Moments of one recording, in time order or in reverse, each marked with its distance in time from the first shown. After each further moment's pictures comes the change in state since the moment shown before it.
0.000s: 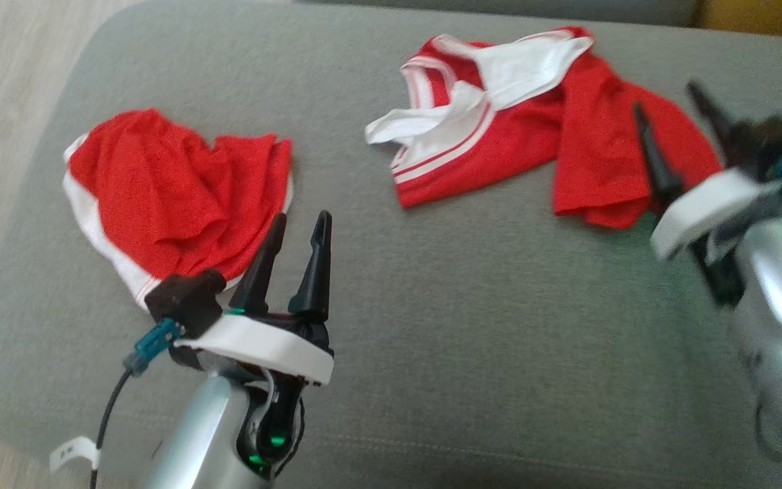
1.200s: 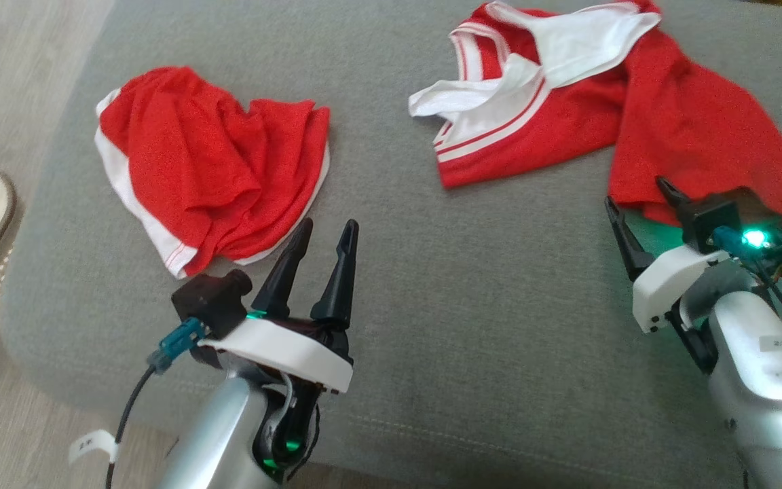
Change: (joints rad) left arm -0.008 0.001 -0.062 0.015 -0.002 -0.009 0.000; right arm 0.225 0.081 -0.154 -0.120 -0.266 0.000 0.165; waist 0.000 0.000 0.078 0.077
